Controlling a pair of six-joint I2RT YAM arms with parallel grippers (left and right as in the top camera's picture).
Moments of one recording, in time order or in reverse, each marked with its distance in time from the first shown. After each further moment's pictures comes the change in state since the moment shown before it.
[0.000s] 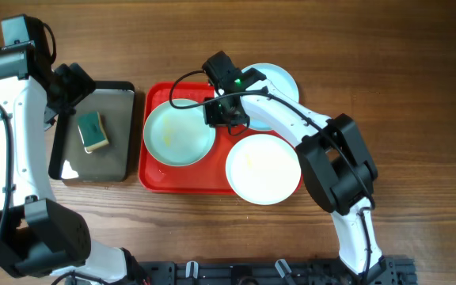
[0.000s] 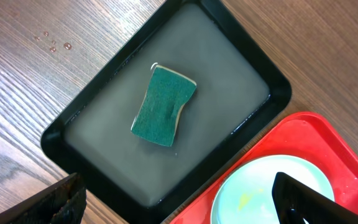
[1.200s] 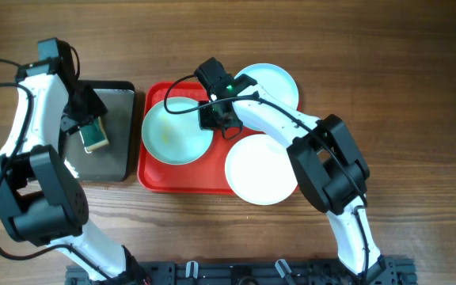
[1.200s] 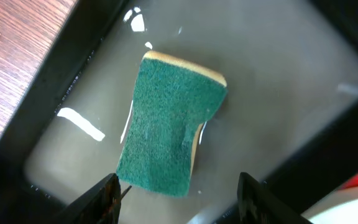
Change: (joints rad) left arm 0.000 0.180 -0.205 0.224 -0.011 0.107; right arm 0.039 0.033 0.000 0.042 0.049 0.029
